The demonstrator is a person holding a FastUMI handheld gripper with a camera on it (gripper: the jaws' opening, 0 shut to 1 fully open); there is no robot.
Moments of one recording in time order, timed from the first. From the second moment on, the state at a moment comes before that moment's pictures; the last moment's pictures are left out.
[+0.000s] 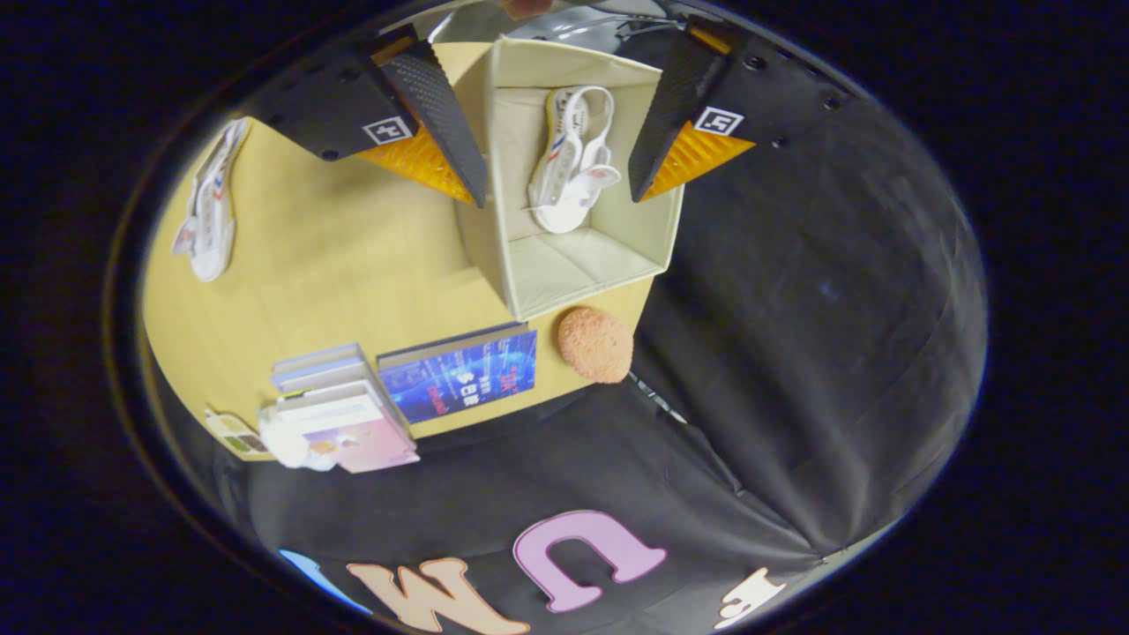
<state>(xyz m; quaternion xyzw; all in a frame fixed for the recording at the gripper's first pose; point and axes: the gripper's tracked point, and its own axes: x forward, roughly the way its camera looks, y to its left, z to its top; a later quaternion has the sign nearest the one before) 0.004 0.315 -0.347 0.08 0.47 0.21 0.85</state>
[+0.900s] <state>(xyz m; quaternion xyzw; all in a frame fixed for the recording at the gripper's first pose) -0.033 -0.061 -0.408 -0.17 0.50 0.01 0.85</state>
